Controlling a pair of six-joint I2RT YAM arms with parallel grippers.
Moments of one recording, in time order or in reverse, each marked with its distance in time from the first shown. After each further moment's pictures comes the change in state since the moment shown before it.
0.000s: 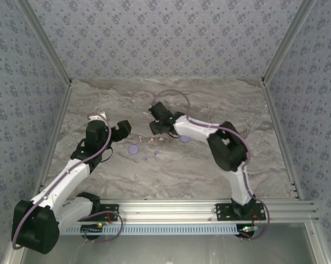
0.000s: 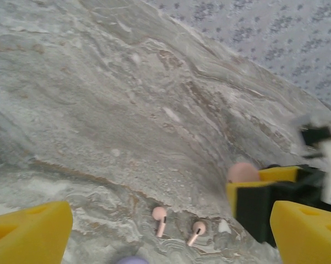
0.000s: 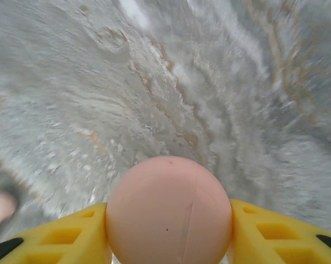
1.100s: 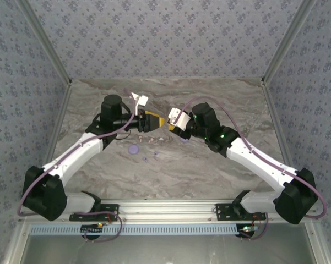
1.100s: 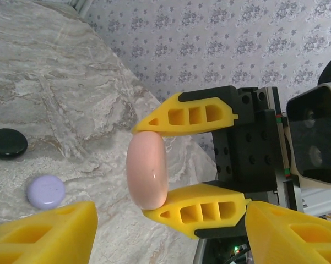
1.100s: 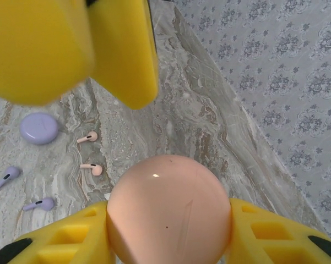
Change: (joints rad) left arm -0.158 0.327 0.373 0.117 0.826 0.101; right arm -0.054 -0.712 -0.403 0.102 -0.256 -0.768
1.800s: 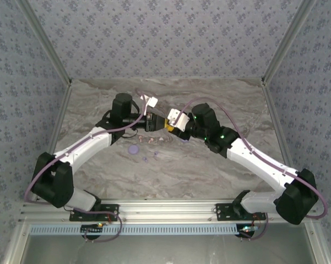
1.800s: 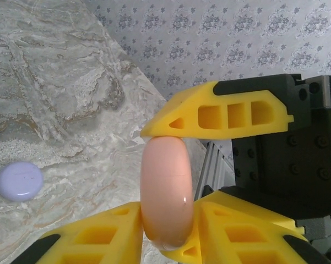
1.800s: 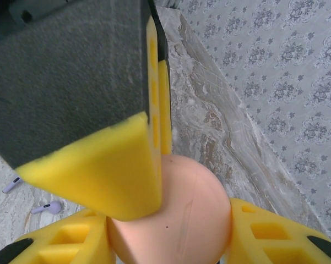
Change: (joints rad) left arm -0.046 0.130 0.055 0.005 0.054 -0.019; right arm 0.008 -0.007 0.000 0.002 -0.018 0.000
